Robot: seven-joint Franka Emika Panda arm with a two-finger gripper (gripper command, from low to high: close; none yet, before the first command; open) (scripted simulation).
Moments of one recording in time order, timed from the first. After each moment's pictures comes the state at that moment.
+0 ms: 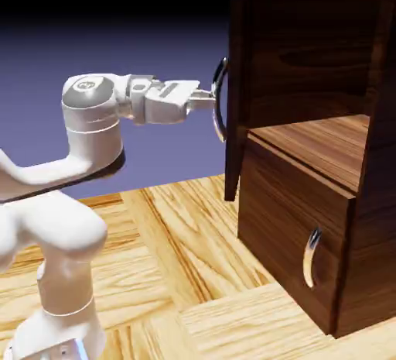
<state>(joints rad) 0.47 -1.51 -0.19 -2.96 -1.69 2.10 2.23</state>
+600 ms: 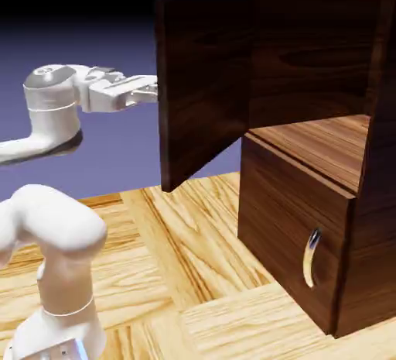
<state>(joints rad) 0.44 -1.35 0.47 -2.85 -1.11 1.67 2.31</state>
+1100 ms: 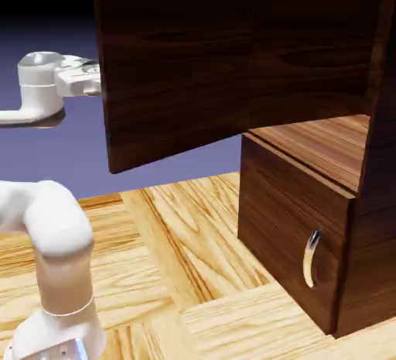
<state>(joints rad) 0.03 -1.04 0.99 -2.38 -0.75 1.23 2.40</state>
